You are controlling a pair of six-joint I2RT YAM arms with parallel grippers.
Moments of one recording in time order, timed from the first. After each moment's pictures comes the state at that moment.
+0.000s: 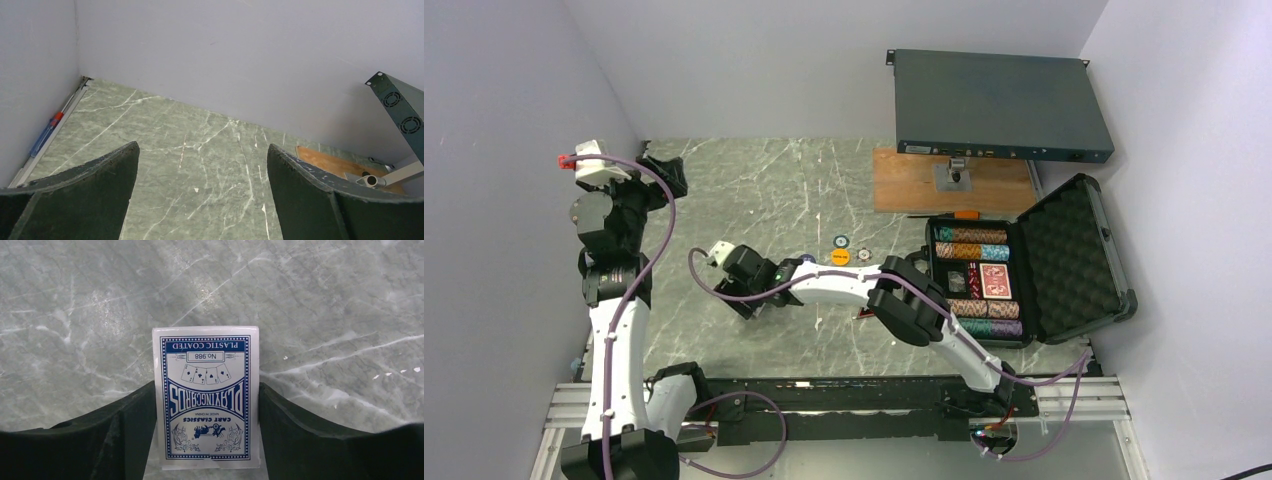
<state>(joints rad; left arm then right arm) 0.24 0.87 0.88 0.06 0.18 -0.38 1.16 2.33 1.79 -0.25 0.07 0.09</state>
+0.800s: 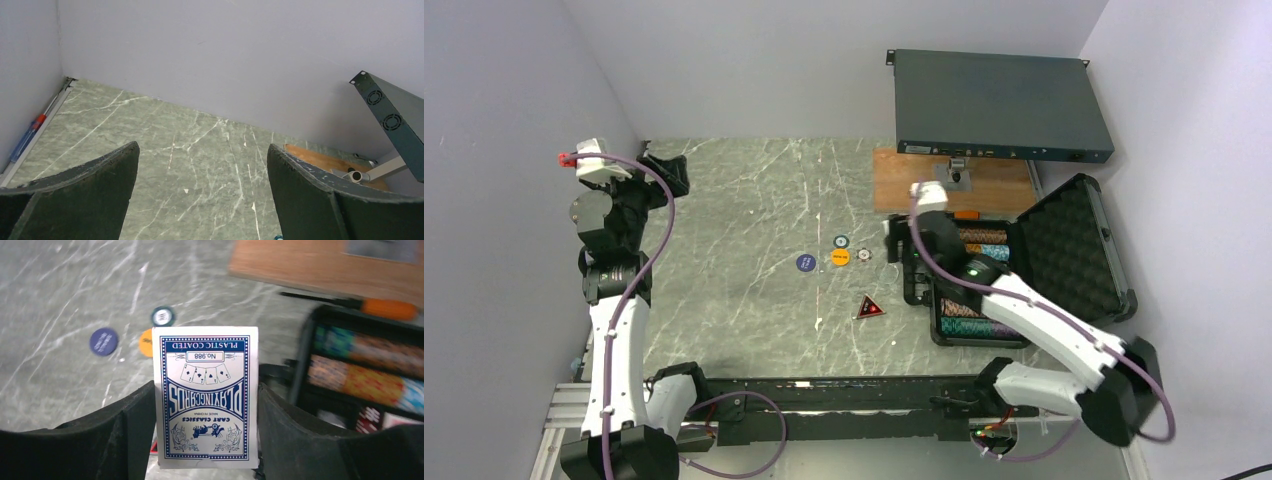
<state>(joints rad) 0.24 0.88 0.88 0.08 0.22 -0.41 0.75 1.17 0.86 -0.23 0.37 0.31</state>
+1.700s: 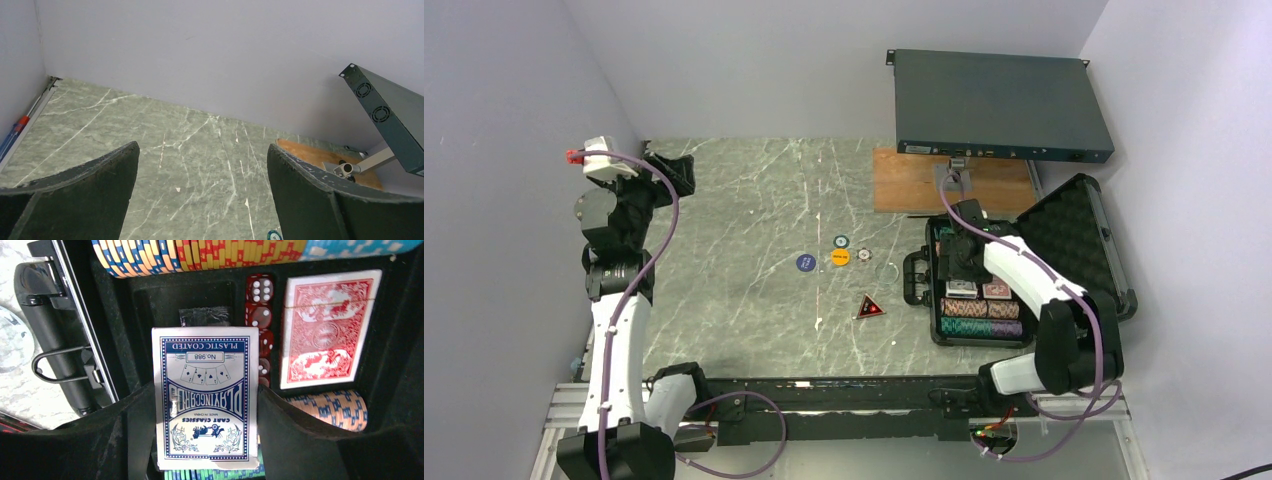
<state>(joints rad) 0.21 0.90 0.88 0.11 0.24 -0.42 0.24 1.36 0.87 -0.71 0.22 0.33</state>
